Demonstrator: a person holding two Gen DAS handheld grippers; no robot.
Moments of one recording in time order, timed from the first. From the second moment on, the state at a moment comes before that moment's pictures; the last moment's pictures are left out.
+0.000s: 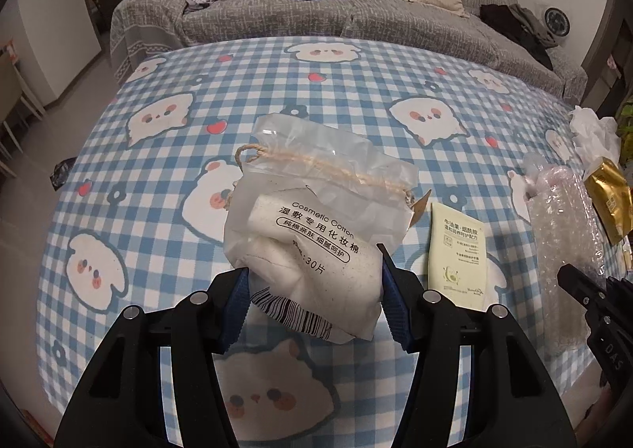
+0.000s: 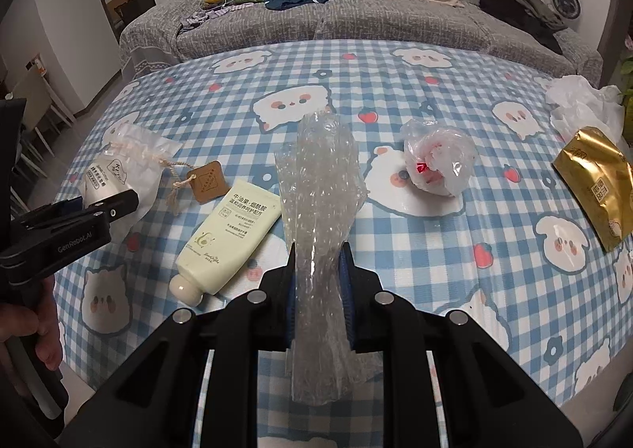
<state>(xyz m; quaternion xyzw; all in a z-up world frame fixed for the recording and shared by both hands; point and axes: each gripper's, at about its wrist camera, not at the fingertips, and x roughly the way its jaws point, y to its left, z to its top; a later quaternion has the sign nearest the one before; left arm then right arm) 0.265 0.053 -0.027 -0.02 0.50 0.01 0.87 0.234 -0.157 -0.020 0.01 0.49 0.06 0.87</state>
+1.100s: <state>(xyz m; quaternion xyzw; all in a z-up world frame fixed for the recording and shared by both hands) 0.111 0.049 0.045 -0.04 0.46 0.04 0.88 0.114 -0.141 0.043 0.00 0.45 0.08 0.89</state>
